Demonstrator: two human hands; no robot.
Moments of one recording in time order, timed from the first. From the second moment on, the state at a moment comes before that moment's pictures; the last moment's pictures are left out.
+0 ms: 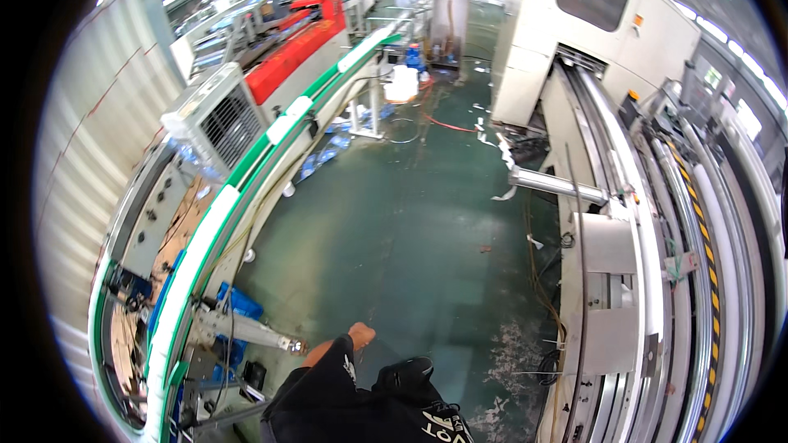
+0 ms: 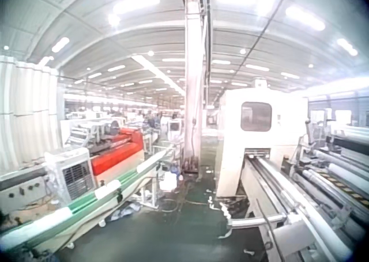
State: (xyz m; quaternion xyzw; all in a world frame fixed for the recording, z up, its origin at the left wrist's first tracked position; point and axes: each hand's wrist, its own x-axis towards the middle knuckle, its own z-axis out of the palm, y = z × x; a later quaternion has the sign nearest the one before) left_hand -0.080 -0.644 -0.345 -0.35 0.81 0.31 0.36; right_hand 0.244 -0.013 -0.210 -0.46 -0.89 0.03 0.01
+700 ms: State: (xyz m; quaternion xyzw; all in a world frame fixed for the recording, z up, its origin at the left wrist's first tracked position) left_hand 0.406 -0.730 -0.384 -0.70 0.35 0.62 0.10; right_hand 0.201 -0.306 -0.355 0.12 -0.89 0.25 -0.37
